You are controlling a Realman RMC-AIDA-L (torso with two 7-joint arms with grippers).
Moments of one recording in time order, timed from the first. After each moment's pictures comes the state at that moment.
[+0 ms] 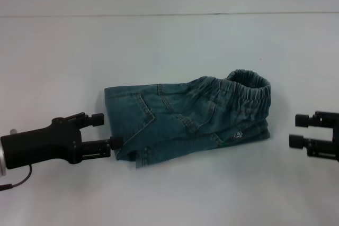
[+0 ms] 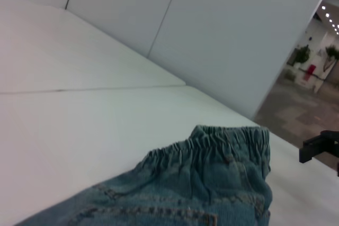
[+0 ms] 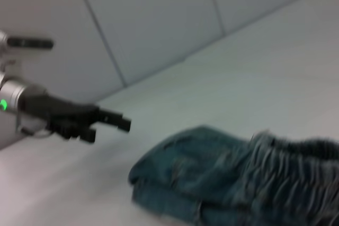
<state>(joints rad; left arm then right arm) -0.29 -2.14 0.78 0.84 1.92 1.60 -1.55 0.40 2.03 -0.40 -0.76 -2.23 -1.82 1.39</state>
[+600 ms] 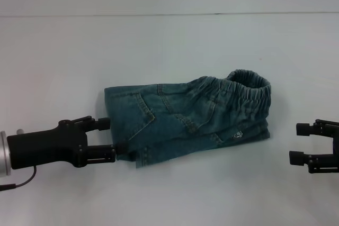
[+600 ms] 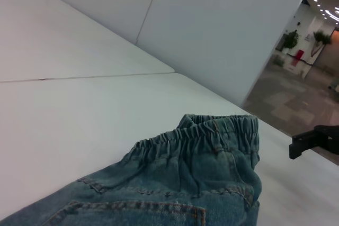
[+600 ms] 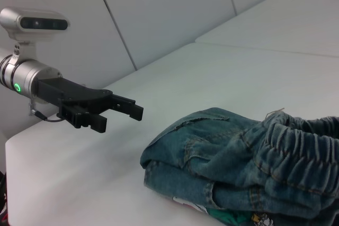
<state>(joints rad) -0.32 -2.14 0.78 0.85 1.96 1.61 -1.56 0.40 2.03 -0.39 -0.77 -2.29 -1.85 1.39</state>
